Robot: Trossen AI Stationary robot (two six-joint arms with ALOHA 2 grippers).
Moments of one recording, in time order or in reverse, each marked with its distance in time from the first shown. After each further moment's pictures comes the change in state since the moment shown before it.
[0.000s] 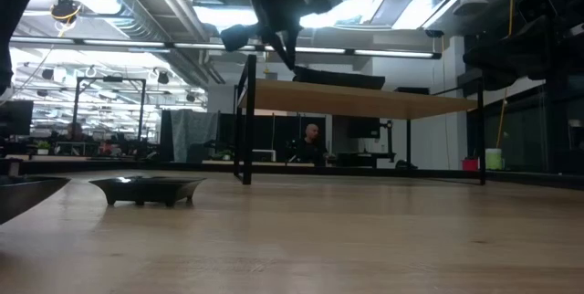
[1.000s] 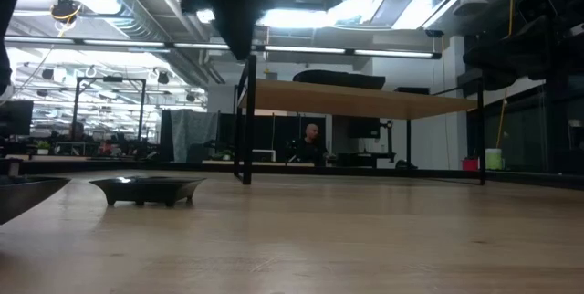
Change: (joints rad) left arm -0.019 -0.108 0.000 -0.378 0.177 -1.084; right arm 0.000 0.000 0.000 0.000 -0.001 0.000
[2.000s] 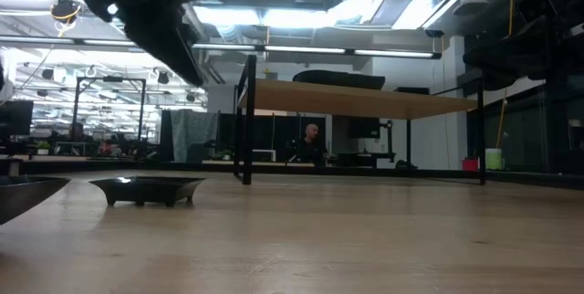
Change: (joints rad) left arm -0.334 -0.461 -0.870 0.802 0.163 -0.752; right arm 0.000 0.000 0.000 0.000 0.001 0.000
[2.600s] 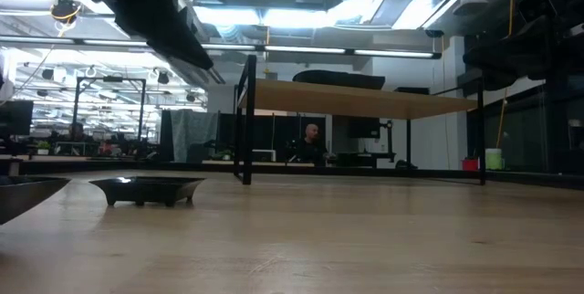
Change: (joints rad) left arm -0.119 -0.010 -0.094 0.268 -0.071 -0.069; right arm 0.000 0.000 0.000 0.000 0.000 0.000
